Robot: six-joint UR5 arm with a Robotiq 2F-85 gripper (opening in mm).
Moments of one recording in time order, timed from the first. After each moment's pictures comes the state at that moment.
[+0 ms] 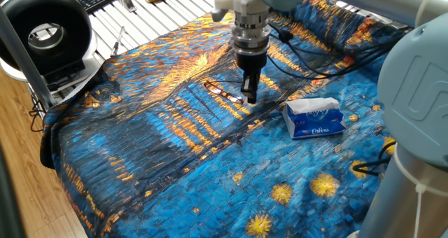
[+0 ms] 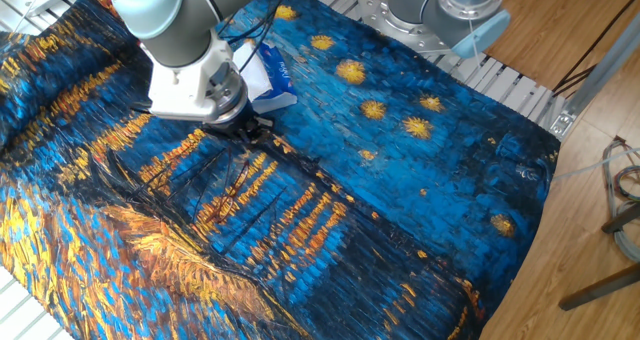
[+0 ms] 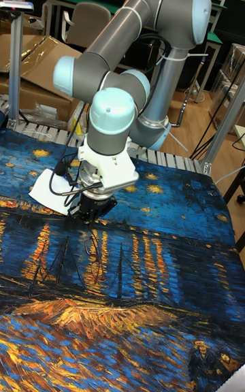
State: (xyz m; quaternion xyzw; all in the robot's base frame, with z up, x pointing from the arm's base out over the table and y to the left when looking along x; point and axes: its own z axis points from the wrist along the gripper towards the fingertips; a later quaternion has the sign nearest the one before) arm 0.494 -0.038 0.027 0.27 -0.96 -0.05 0.09
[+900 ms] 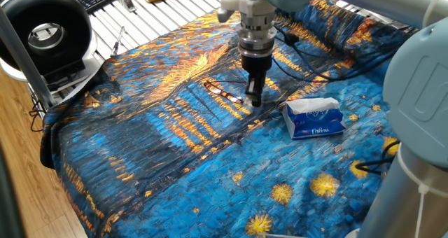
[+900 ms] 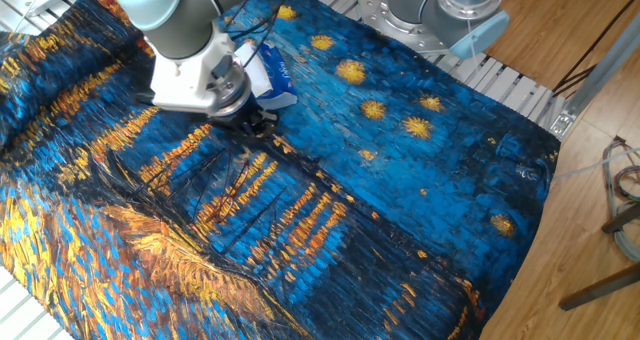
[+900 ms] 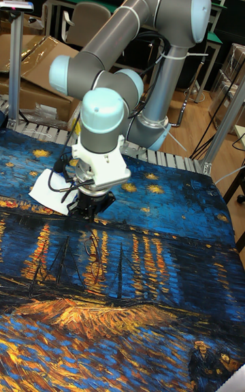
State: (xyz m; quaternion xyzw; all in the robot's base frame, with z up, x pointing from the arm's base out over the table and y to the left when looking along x) arm 0.465 -0.036 0.015 0.24 -0.96 -0.08 0.10
